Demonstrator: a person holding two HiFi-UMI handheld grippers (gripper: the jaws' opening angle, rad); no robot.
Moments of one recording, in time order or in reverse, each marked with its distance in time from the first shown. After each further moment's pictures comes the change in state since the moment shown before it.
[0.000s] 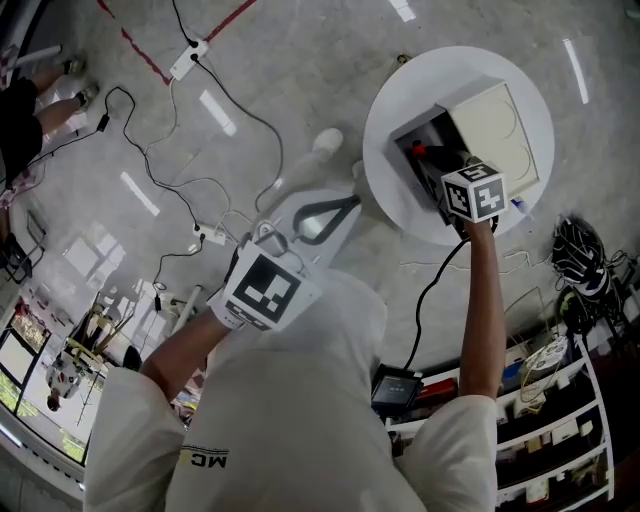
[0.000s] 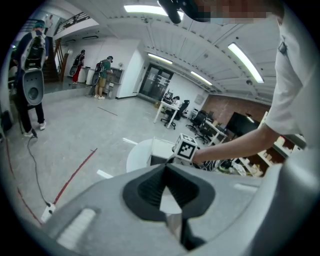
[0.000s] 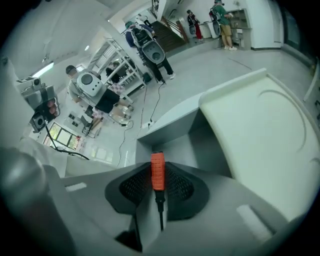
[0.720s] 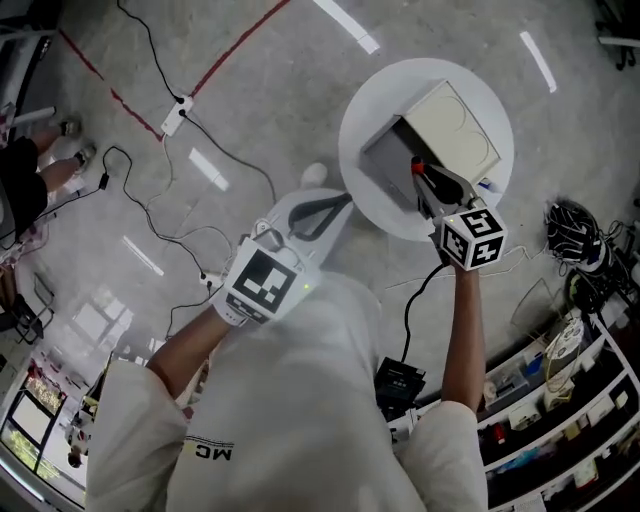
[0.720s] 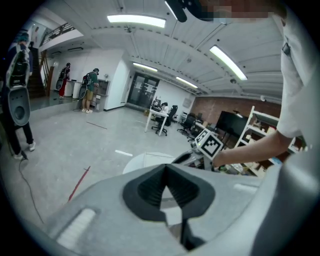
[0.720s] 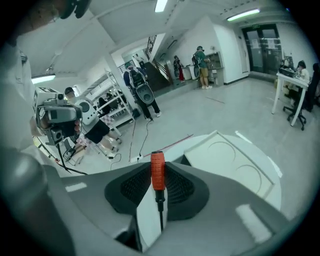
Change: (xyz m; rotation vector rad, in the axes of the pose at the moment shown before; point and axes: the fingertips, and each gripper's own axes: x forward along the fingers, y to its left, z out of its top) left arm -0.030 -0.056 0.063 0.149 -0.075 -0.075; right arm -0.157 0.067 0.018 0.043 -0.438 -0.198
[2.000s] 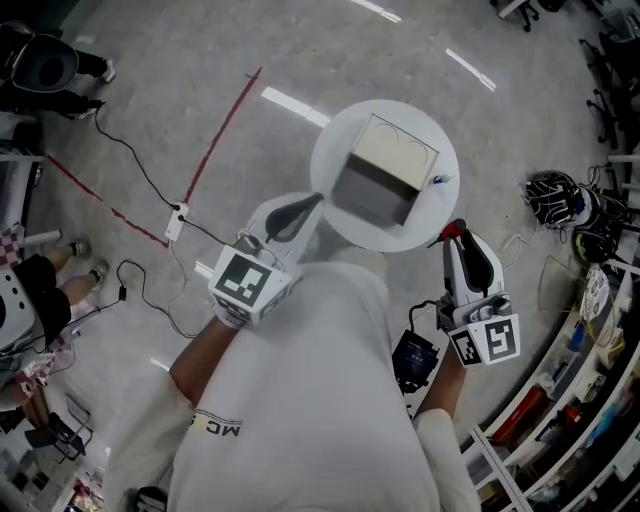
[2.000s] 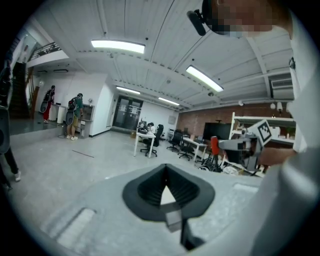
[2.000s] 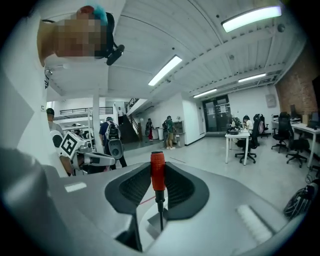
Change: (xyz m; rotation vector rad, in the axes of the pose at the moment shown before) left arm -0.074 -0.079 0.126 0.185 -0.226 -0.120; right arm -0.324 0.149 0.076 -0.016 -0.714 -0.460
